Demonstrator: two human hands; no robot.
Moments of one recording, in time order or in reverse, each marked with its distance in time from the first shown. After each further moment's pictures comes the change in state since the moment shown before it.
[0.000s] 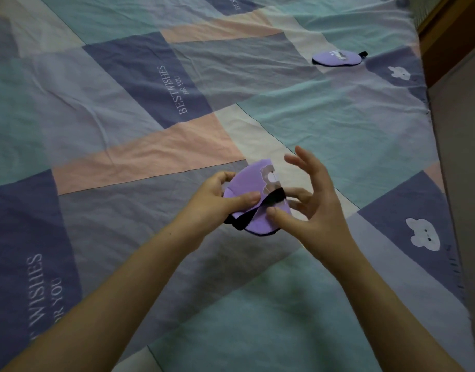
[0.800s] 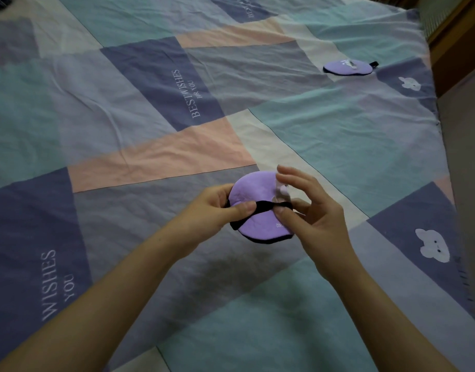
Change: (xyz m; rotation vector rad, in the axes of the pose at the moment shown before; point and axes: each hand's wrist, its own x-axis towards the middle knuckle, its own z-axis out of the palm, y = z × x) left_hand -0.017 -0.004 -0.026 0.004 -0.124 0.109; right_hand 0.004 0.005 0.021 0.123 -0.002 -0.071
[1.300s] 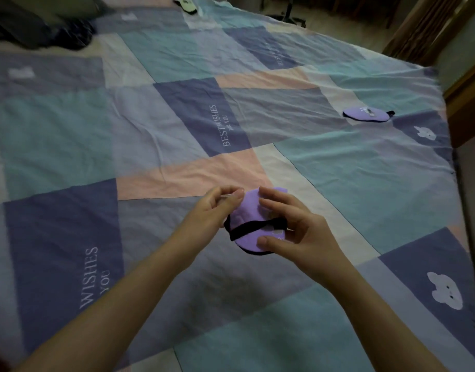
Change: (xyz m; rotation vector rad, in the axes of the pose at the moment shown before) left_hand -0.037 0.021 -0.025 0.018 0.350 0.060; right_hand 0.014 -0.037 0.028 -0.180 -0.328 -0.022
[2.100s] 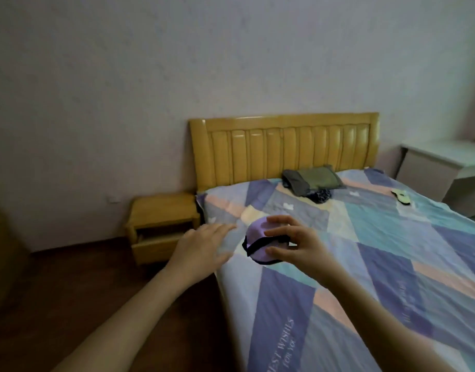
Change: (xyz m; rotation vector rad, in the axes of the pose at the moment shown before) left_hand -0.467 0.206 -0.213 1.361 0.946 0.018; right_hand -0.027 -0.422 0.215 0.025 -0.665 -0.587
